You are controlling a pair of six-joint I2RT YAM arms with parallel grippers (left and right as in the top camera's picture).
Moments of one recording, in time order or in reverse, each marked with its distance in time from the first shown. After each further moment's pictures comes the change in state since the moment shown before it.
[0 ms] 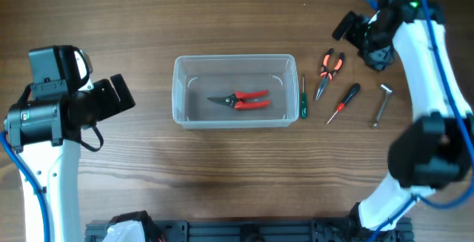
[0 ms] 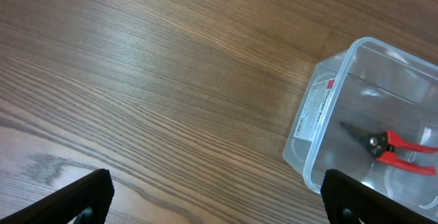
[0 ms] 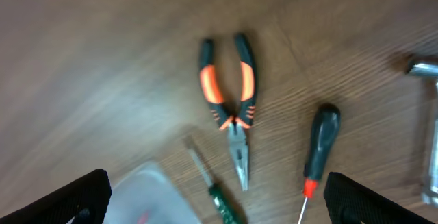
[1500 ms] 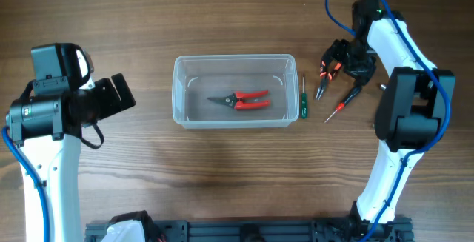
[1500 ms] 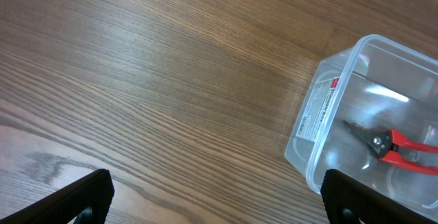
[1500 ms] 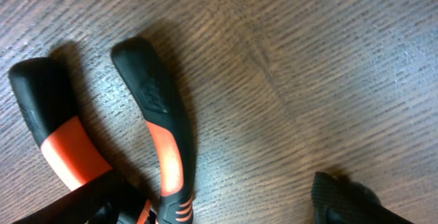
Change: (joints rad) left arm 0.000 0.022 0.000 0.000 0.000 0.000; right arm 0.001 0.284 -0.001 0.054 0.099 -0.032
